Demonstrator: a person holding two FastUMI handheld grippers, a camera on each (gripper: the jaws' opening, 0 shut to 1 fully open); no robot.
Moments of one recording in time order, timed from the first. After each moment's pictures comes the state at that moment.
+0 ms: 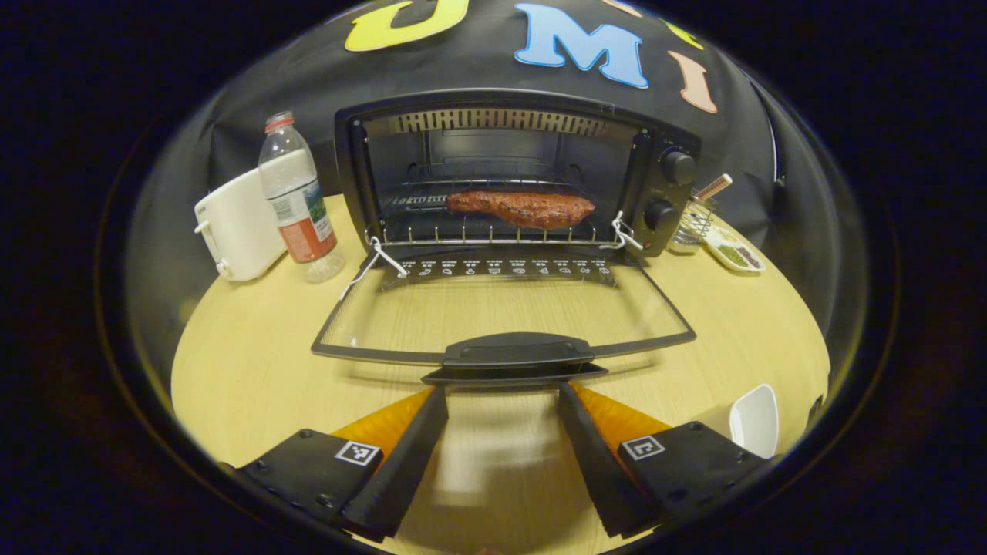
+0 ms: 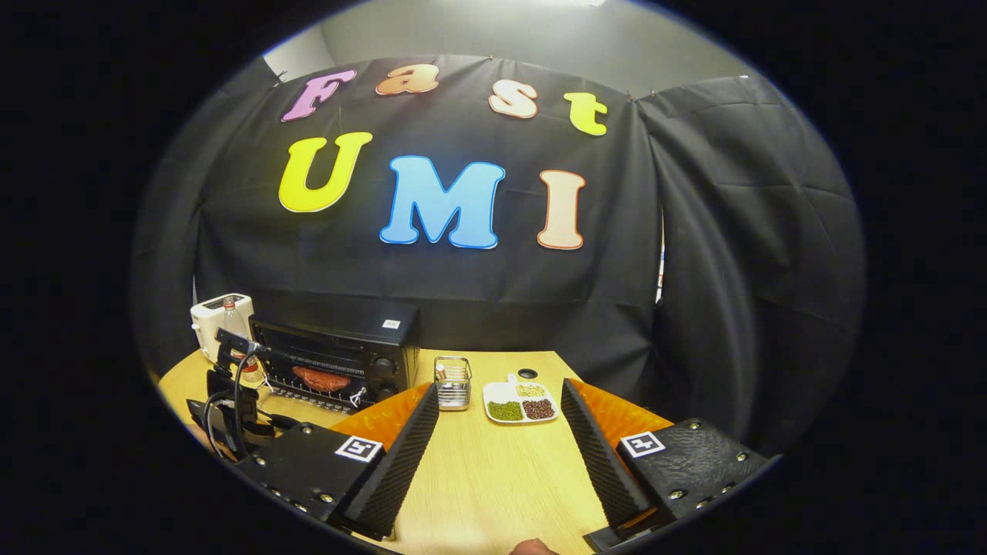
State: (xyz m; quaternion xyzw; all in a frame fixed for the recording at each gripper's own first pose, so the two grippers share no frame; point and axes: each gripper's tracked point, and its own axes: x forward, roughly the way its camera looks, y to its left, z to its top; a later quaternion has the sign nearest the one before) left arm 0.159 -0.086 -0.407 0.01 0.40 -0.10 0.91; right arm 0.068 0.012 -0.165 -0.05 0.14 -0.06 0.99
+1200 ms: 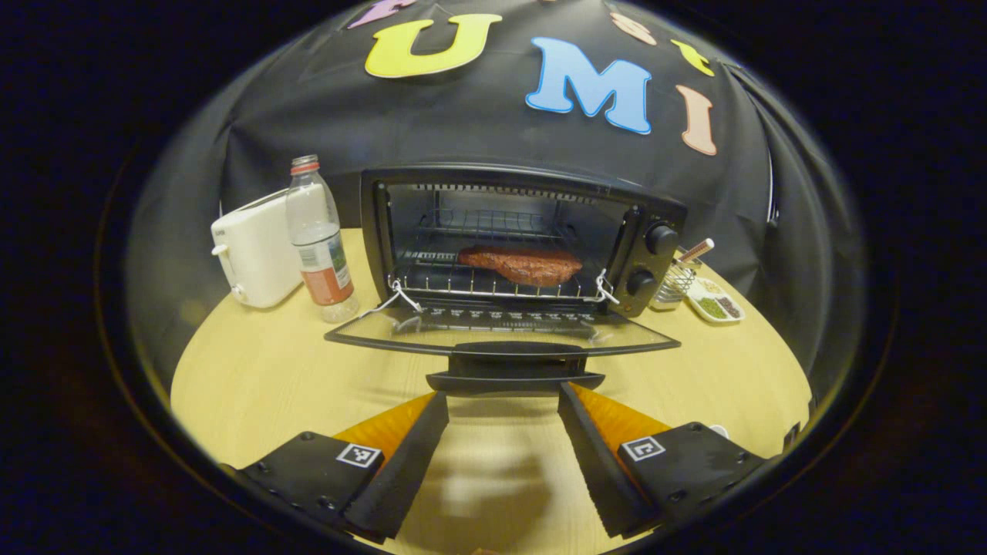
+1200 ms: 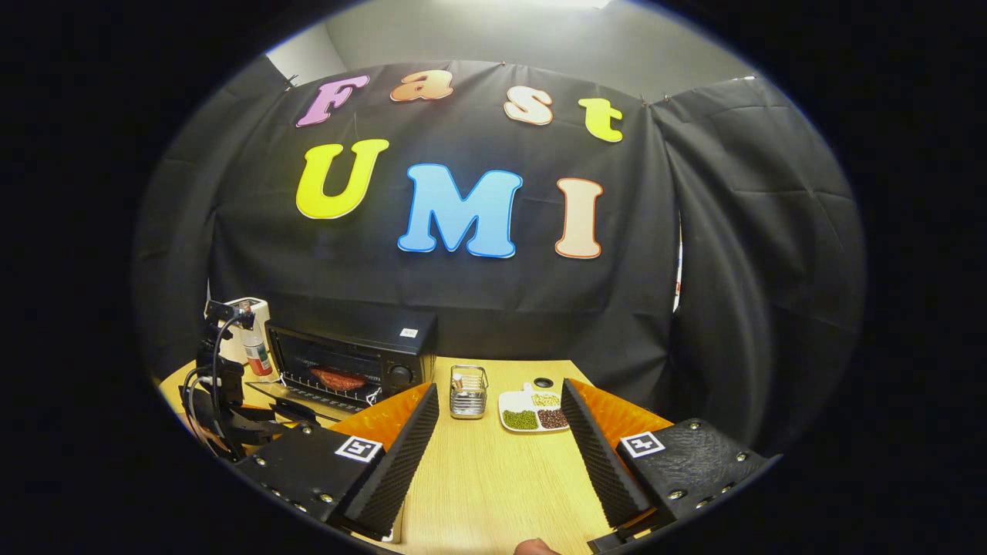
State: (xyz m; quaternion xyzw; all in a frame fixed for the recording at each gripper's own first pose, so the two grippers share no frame) left arm 0.163 -0.083 -0.356 -0.03 0.34 -0.10 0.94; right arm 0.080 0.029 -0.161 -0.05 0.14 -0.03 0.99
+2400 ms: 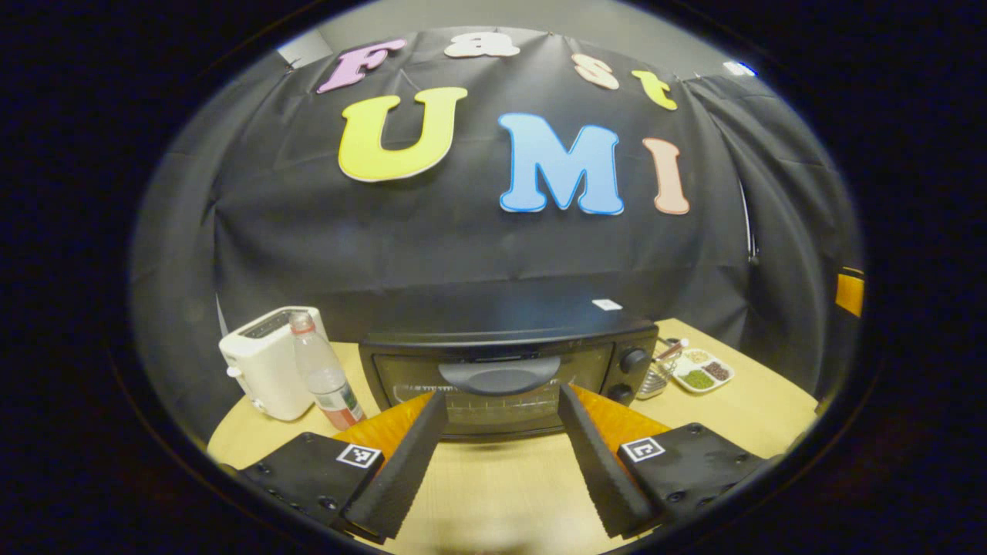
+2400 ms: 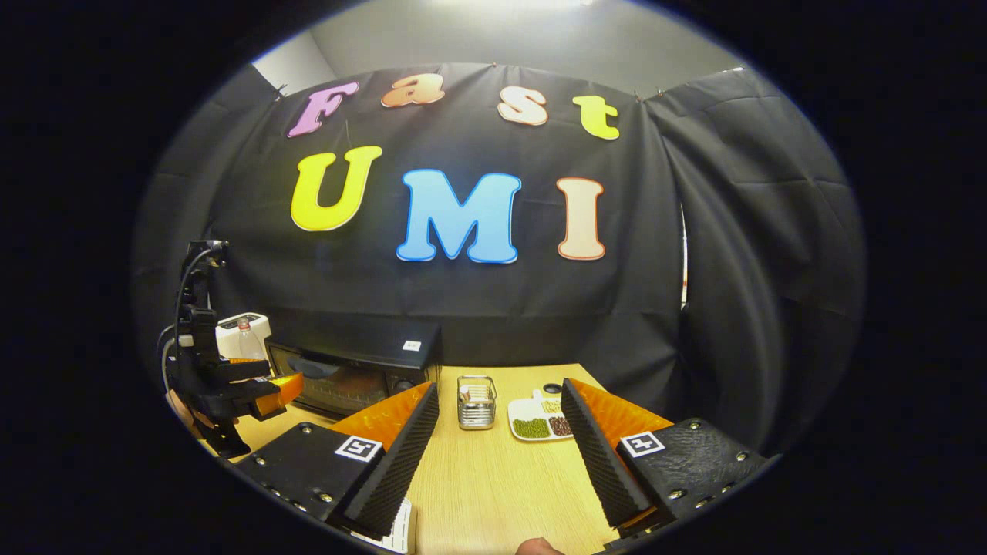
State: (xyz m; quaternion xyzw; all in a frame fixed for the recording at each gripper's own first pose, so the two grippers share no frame) left arm 0.189 -0.088 -0.211 0.01 0.15 -0.12 0.98; right arm 0.102 0.033 -0.142 -0.02 0.11 -0.01 0.99
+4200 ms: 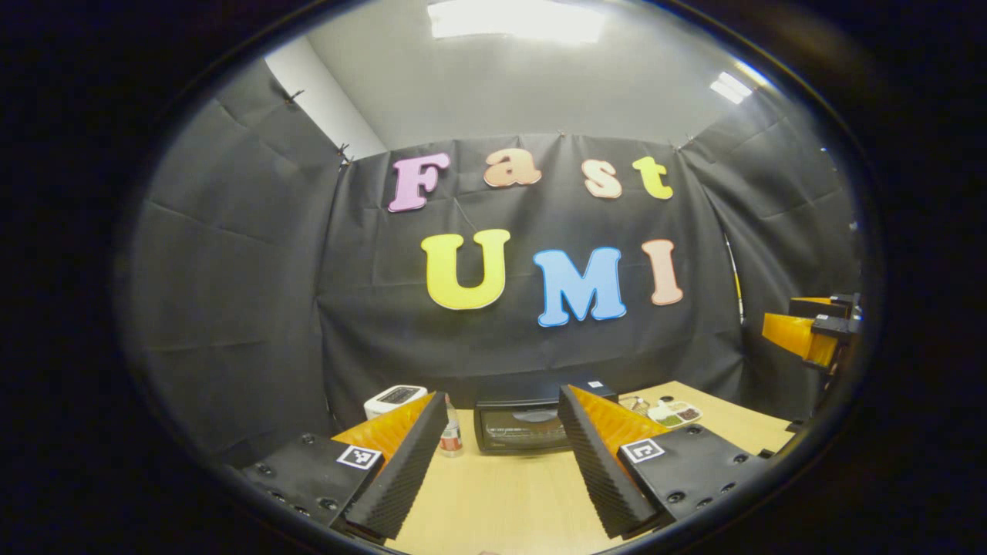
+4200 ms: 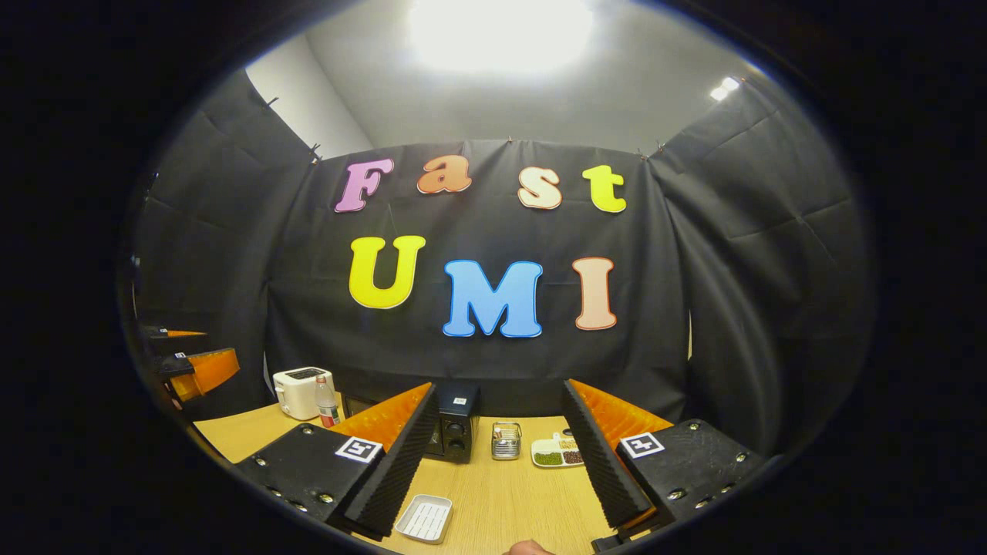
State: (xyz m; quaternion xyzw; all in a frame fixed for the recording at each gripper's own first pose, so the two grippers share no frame) left arm -0.040 -0.003 0.012 0.02 0.00 -0.03 1.00; right arm -0.025 0.043 -0.032 0.00 0.00 0.04 1.00
